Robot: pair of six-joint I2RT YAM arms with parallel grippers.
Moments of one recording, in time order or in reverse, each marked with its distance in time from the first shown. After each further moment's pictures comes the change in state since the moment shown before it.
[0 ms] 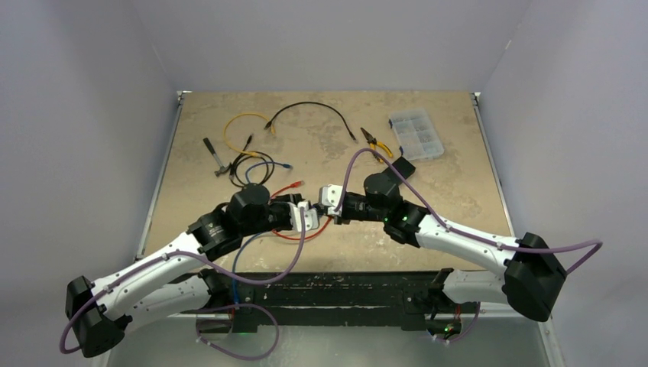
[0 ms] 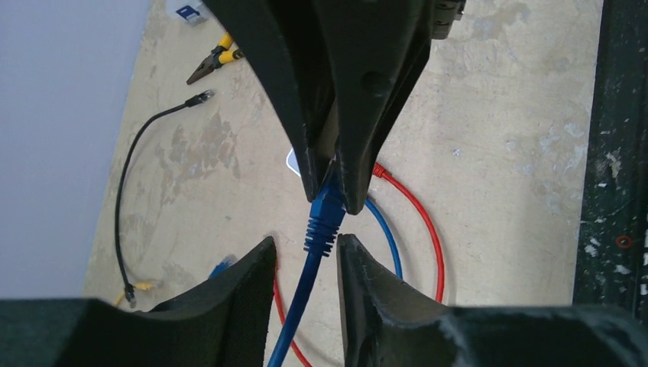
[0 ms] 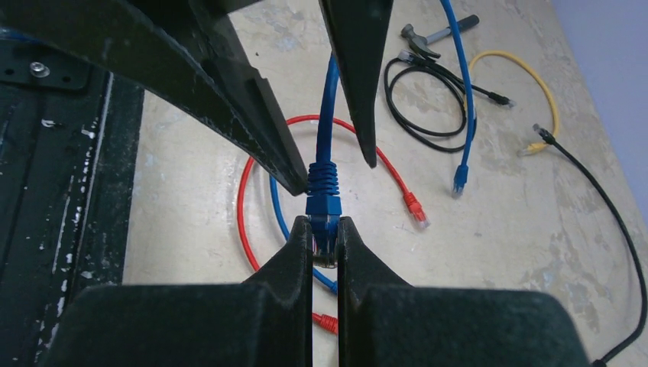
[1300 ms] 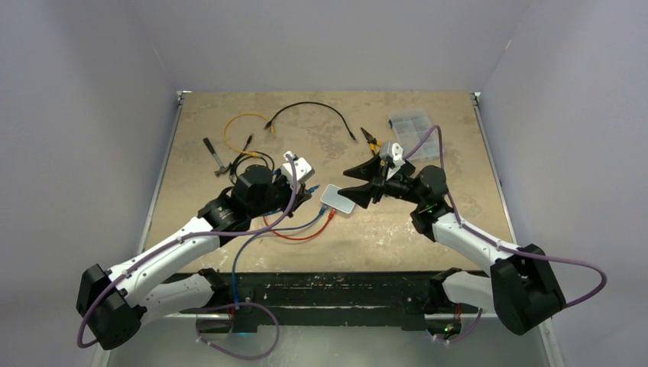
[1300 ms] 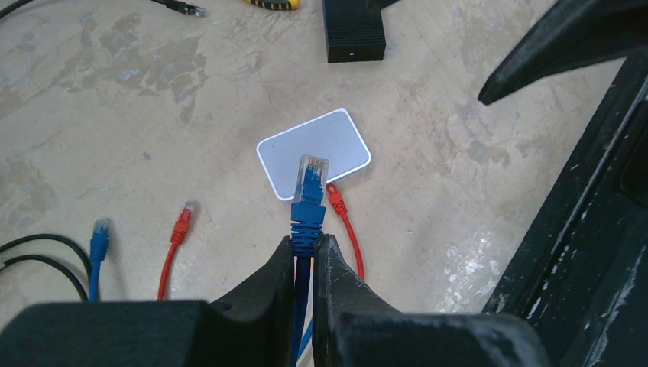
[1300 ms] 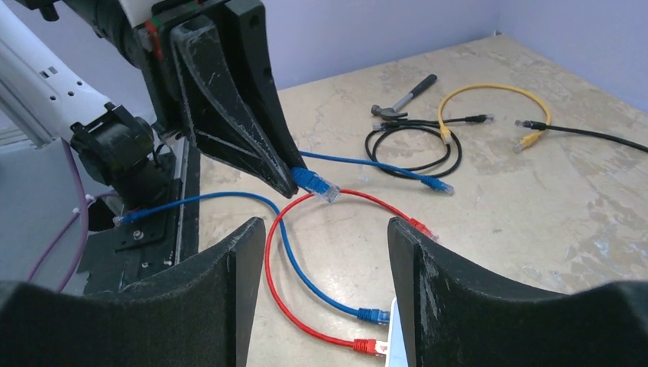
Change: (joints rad) left arm 0.112 0.149 0.060 0.103 -0.032 -0.603; right arm -0.442 -0.035 -0.185 0.614 -0.386 0.752
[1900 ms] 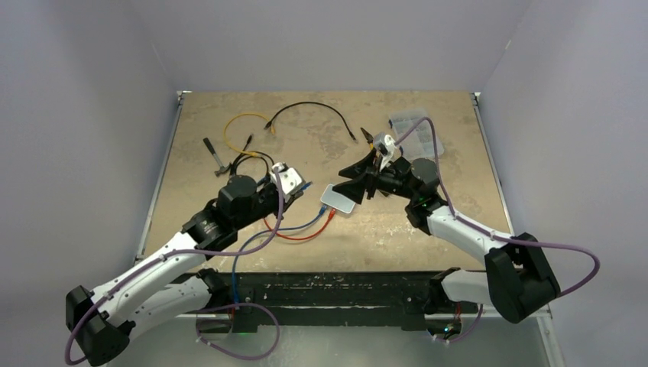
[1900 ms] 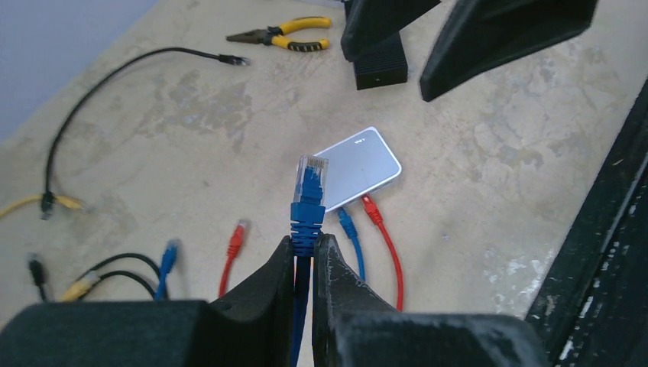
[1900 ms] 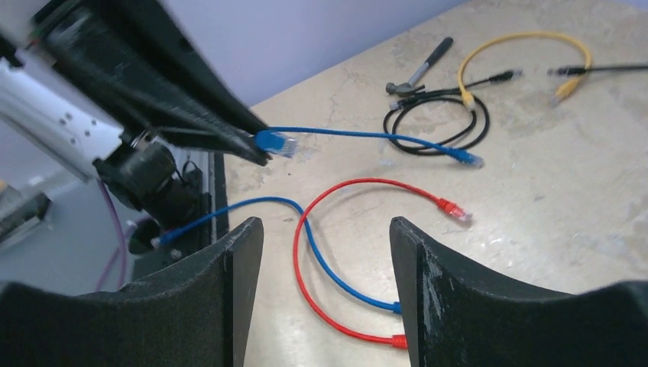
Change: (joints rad) left arm 0.007 -0.120 -0.042 0.023 -0.006 0.093; right arm 0.017 0.058 0.030 -0.027 0.029 0.109
